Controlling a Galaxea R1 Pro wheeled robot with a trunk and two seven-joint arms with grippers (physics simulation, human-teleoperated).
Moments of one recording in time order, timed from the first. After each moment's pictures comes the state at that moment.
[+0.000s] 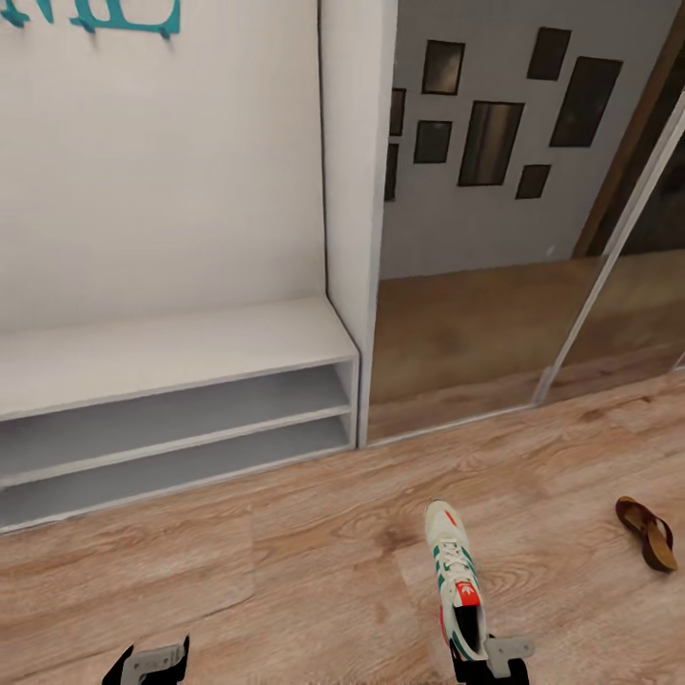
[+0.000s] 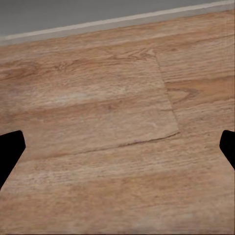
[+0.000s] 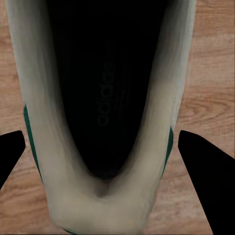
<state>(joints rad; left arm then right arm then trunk) -0.26 0.13 0.09 -0.27 0.08 -0.64 -0.01 -0.27 -0.03 -0.09 -0.33 0.17 -0.49 -0.01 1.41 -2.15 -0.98</state>
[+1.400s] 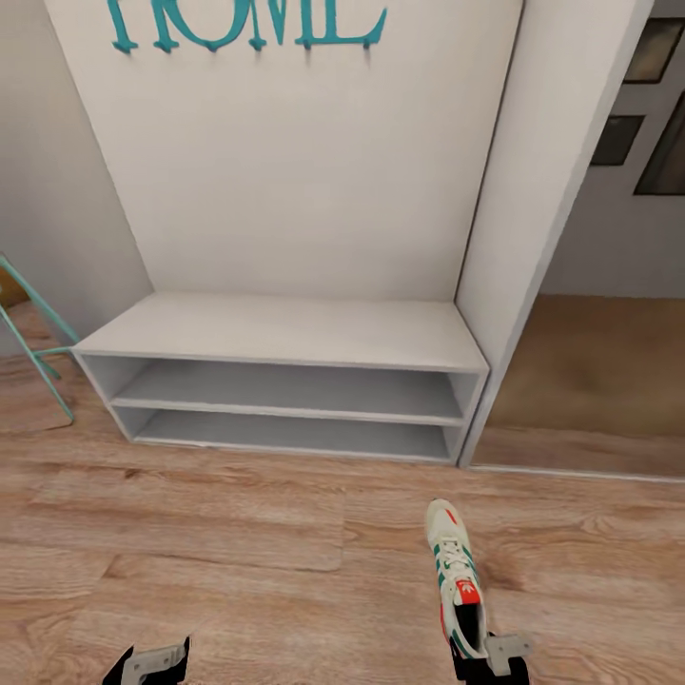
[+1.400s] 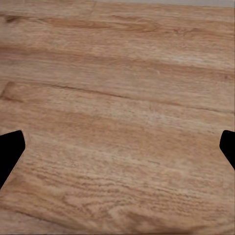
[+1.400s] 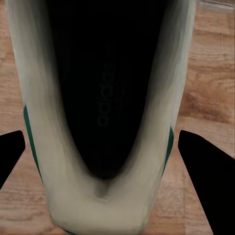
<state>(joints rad) -0.26 0.12 0.09 -0.27 0.08 -0.64 -0.01 -0.27 -0.03 -0.09 -0.34 0.17 -0.49 -0.01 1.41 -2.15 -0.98</state>
